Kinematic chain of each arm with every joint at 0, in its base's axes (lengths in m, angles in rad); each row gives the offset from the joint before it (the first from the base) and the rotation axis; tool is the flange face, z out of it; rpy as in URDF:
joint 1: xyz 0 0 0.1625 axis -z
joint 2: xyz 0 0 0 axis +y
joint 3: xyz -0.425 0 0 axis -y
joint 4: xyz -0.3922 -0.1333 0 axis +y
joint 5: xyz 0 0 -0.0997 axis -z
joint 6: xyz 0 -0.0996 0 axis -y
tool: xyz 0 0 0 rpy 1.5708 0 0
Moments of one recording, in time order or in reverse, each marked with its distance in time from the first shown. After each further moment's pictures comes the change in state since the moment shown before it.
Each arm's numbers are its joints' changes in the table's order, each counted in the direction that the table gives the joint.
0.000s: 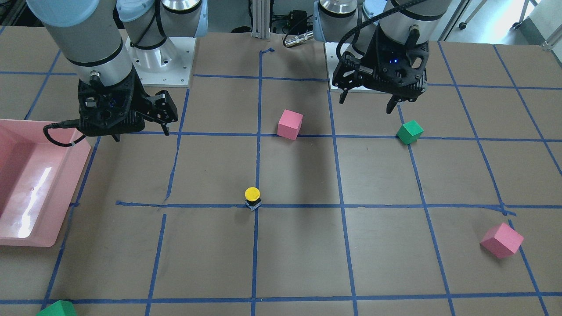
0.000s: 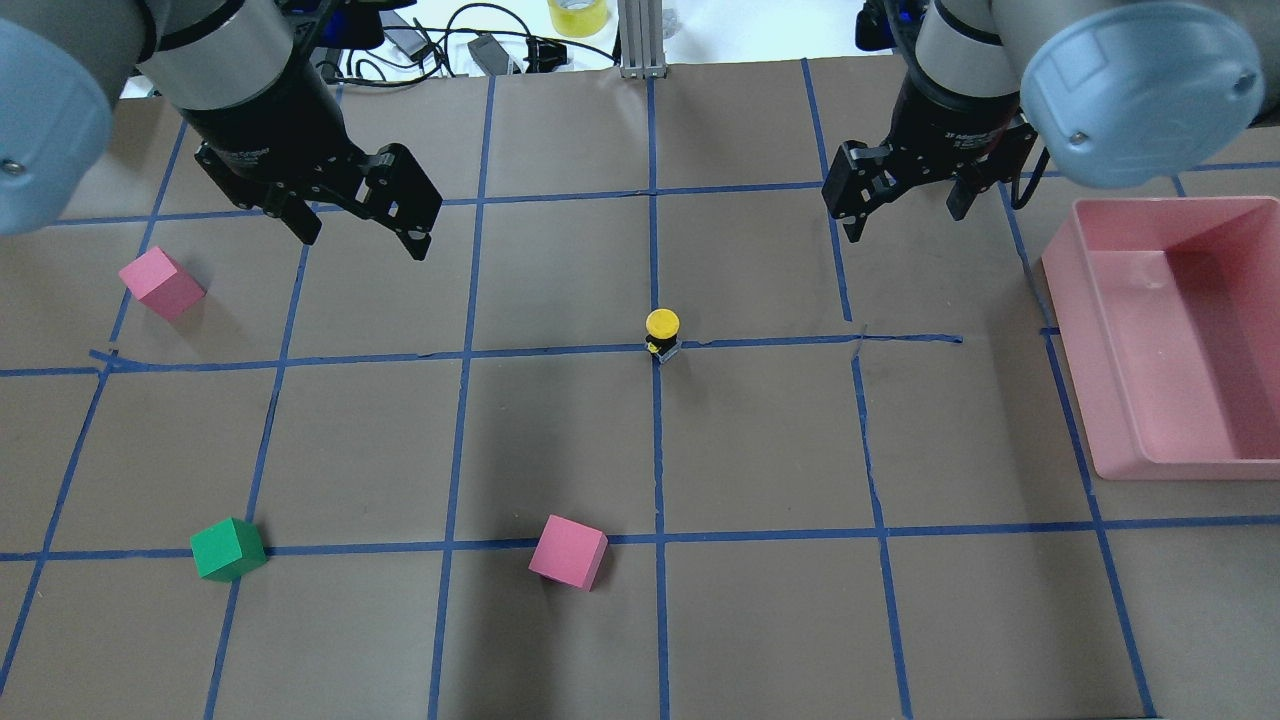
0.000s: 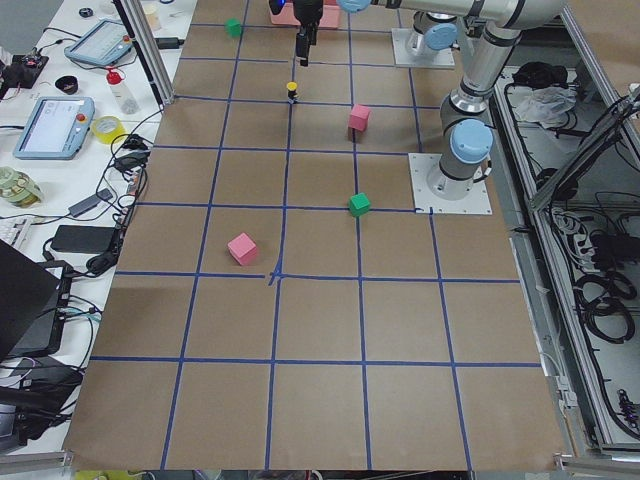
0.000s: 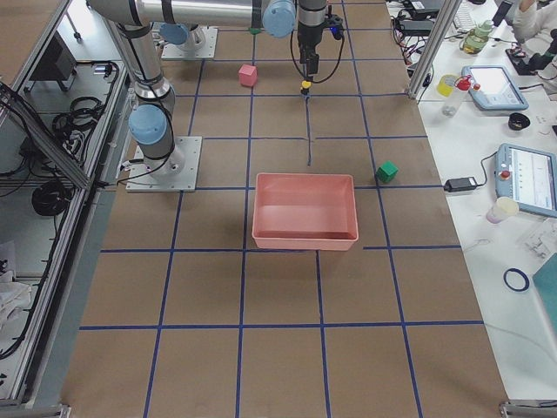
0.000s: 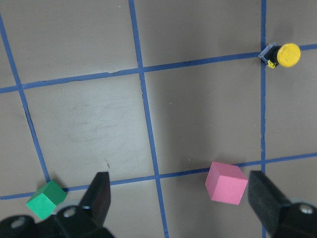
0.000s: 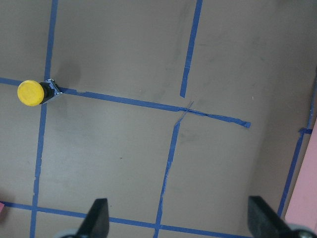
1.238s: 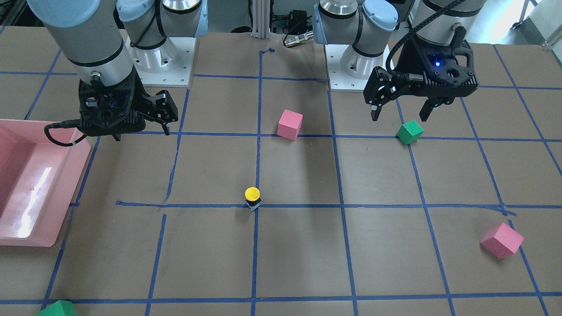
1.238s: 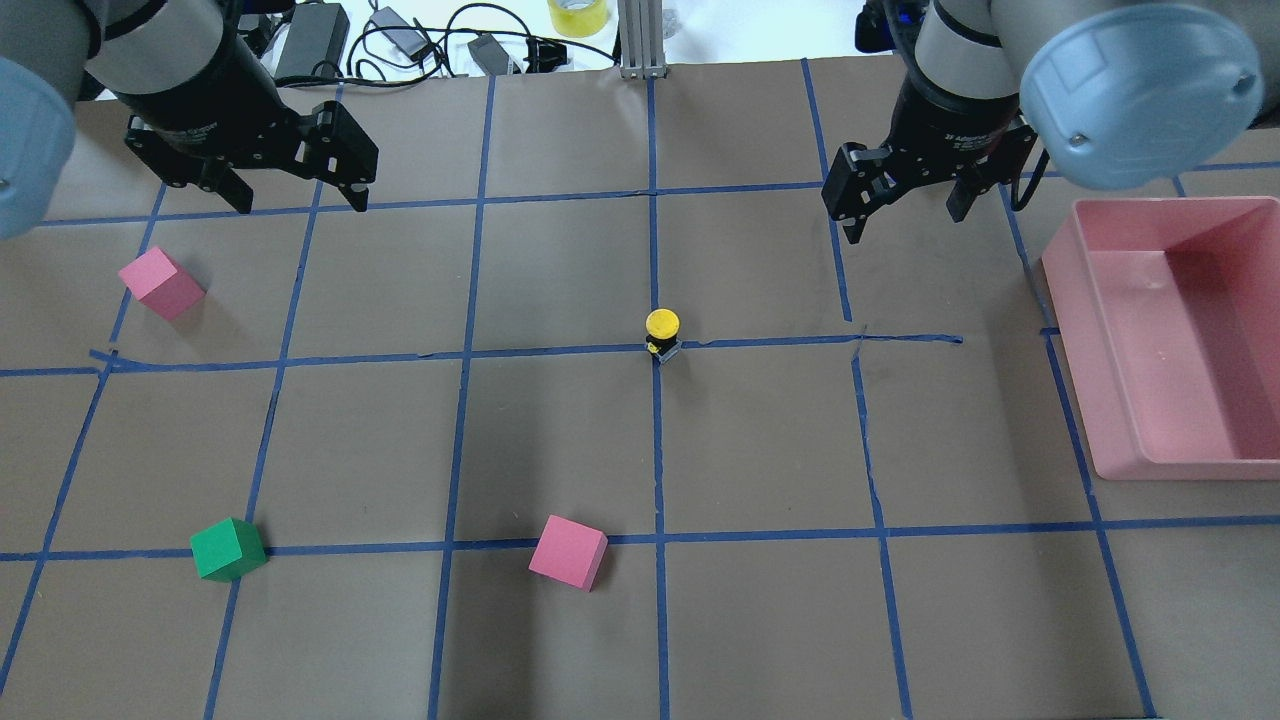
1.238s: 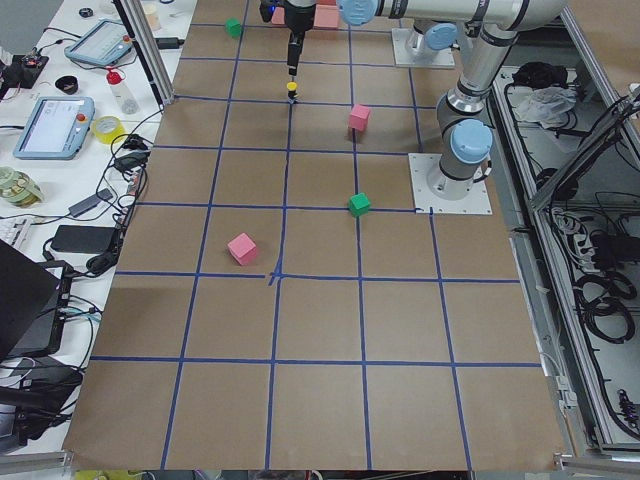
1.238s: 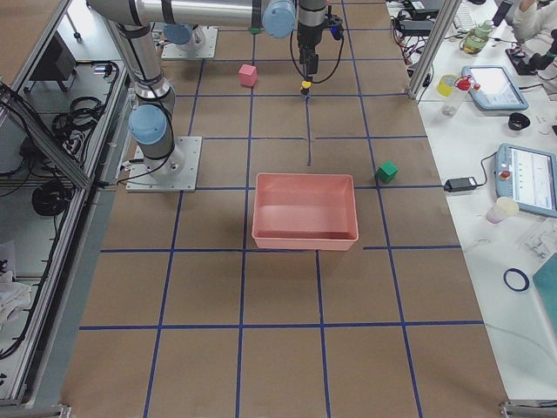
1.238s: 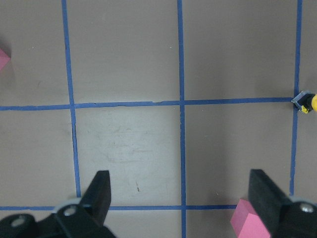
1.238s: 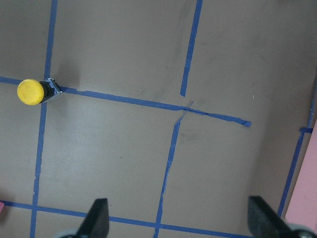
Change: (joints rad) left arm -0.077 -0.002 -0.034 -0.144 0.065 -0.149; right arm 0.000 0.001 0.002 -0.002 0.000 0.001
